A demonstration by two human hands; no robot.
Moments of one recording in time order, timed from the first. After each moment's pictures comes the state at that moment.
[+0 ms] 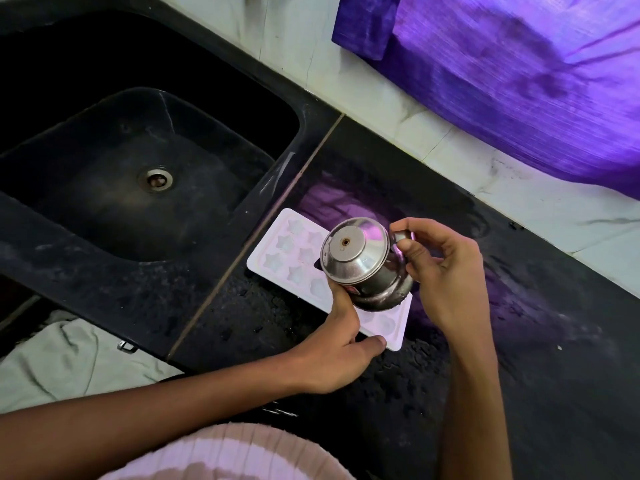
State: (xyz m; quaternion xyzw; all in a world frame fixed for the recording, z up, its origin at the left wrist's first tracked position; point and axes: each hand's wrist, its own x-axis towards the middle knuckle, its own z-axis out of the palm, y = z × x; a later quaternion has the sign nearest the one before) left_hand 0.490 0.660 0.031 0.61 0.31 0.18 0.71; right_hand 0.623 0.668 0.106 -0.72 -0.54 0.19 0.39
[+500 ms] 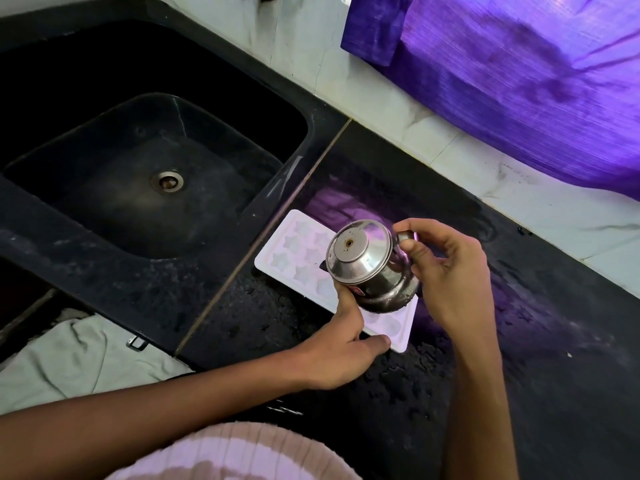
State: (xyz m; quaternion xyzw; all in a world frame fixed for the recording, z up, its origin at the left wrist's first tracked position) left_hand 0.491 0.662 0.026 0.60 0.32 0.16 0.72; right_hand 0.618 0.667 0.111 -0.73 -0.55 0.16 0.36
